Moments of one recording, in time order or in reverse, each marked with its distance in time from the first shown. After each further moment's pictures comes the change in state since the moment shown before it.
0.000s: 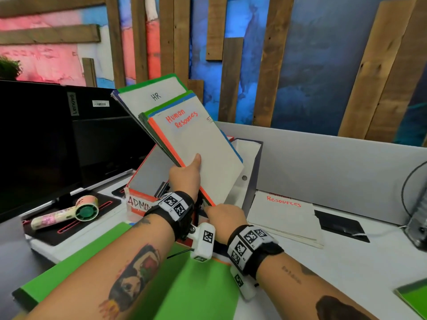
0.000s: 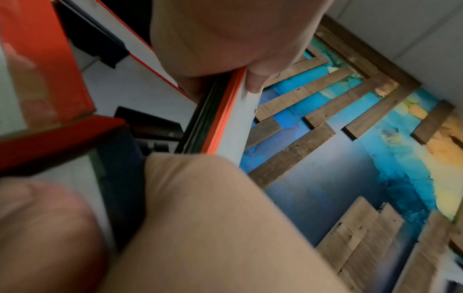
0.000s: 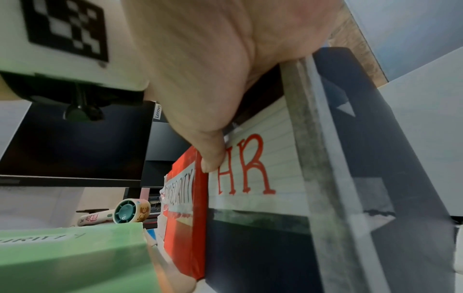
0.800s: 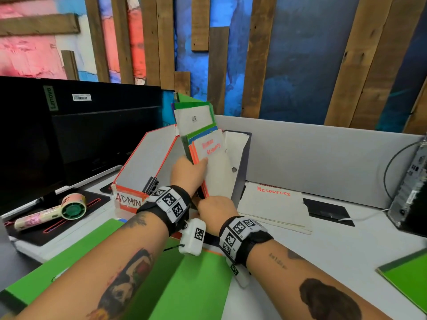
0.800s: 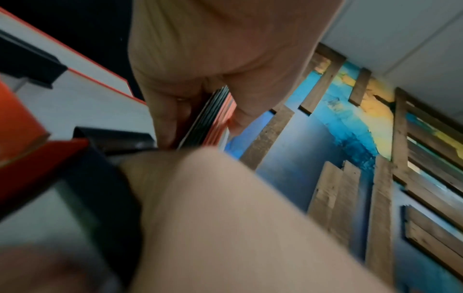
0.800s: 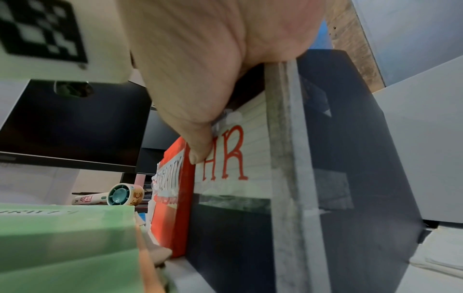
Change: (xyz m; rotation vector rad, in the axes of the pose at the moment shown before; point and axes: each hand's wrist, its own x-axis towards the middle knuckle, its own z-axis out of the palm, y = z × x) left_hand -0.015 -0.001 0.009 0.552 -0.275 0.190; right_hand -0.003 0.004 0.006 0.006 0.055 -0.040
